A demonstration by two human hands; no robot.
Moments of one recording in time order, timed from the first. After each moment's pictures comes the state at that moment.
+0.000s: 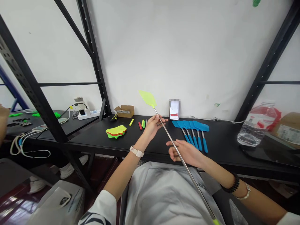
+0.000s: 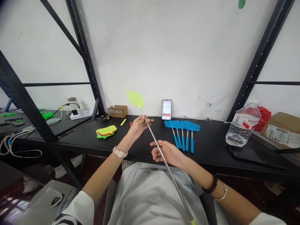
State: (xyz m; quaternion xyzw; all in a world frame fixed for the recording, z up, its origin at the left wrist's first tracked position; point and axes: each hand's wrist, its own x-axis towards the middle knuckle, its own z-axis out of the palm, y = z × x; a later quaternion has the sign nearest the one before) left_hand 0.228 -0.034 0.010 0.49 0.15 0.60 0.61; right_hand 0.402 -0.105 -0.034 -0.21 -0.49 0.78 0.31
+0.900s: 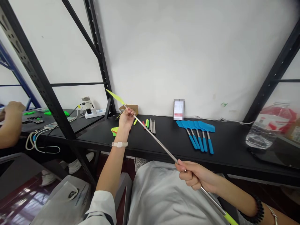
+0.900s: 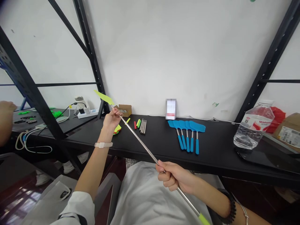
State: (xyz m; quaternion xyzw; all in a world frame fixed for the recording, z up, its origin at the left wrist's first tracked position) left_hand 0.111 -0.023 0.046 0.29 0.13 0.77 0.56; right_hand 0.406 -0.151 -0.043 -0.26 -0.45 0.84 0.14
